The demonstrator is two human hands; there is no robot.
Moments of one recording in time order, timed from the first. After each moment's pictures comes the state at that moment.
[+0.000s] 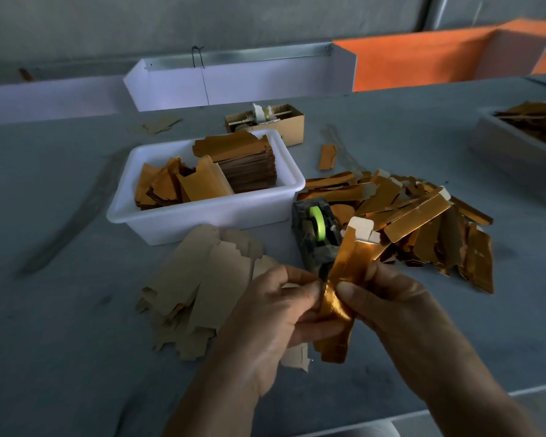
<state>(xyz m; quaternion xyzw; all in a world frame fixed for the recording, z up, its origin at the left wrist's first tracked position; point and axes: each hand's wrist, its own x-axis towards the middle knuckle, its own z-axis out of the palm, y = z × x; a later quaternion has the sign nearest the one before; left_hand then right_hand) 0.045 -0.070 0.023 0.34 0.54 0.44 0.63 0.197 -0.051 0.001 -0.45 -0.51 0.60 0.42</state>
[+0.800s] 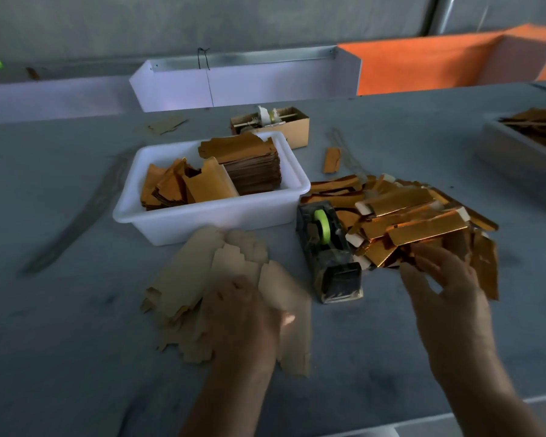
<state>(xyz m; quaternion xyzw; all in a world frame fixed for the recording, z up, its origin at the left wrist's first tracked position) 0.024 -0.052 -0.030 0.55 0.84 0.01 0.05 0.218 -0.033 -0.012 -0.66 -0.51 0.25 0.50</state>
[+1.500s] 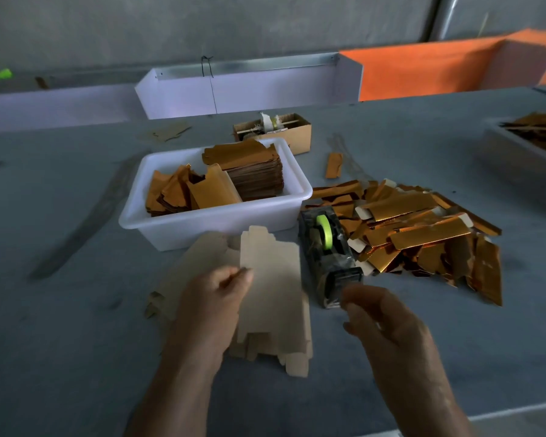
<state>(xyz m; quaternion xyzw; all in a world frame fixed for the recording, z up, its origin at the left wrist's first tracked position) -0.011 -0.060 0.002 0.41 0.73 0.44 0.33 0.181 -0.069 -0.016 -0.60 -0.54 0.41 0.43</state>
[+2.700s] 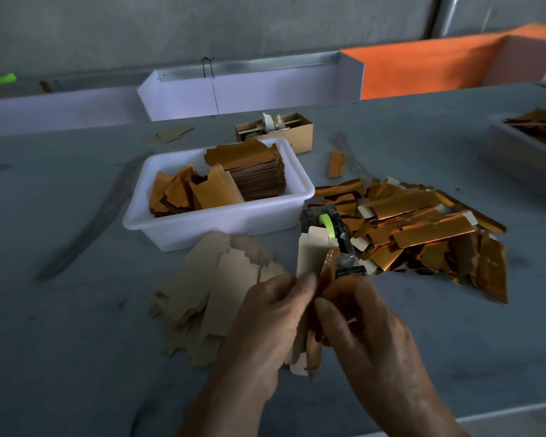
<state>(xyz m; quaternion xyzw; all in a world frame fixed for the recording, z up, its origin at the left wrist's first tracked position) 0.037 -0.071 0.013 0.44 0.59 0.43 0.51 0.161 -0.074 0.000 -0.50 -0.66 0.36 0.42</state>
